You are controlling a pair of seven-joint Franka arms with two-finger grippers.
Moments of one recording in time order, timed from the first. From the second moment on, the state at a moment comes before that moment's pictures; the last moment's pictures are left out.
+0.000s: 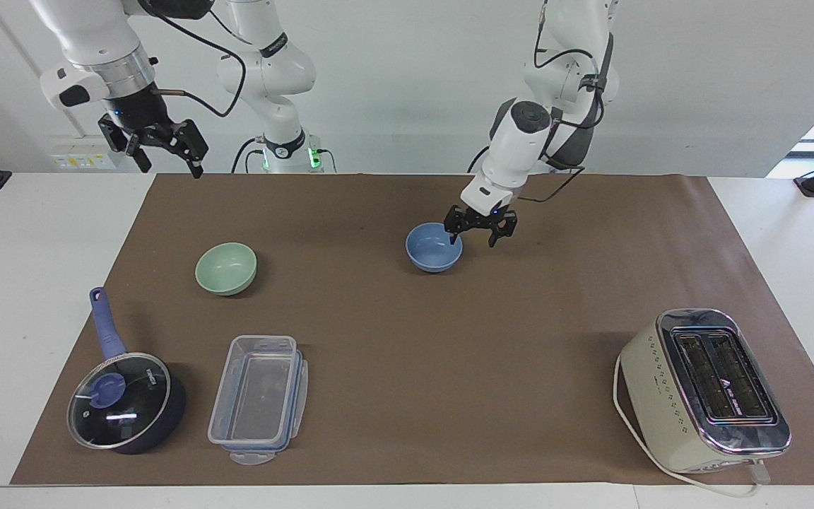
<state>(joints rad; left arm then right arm) -0.58 -0.04 0.02 -2.23 -0.19 2.31 -0.39 0.03 -0.11 -0.09 -1.65 -0.01 1.57 0.11</state>
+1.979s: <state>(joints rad) -0.13 0.03 0.03 -1.42 -0.02 1.46 0.15 -0.10 0.09 -0.09 -2.21 0.04 2.28 -0.25</state>
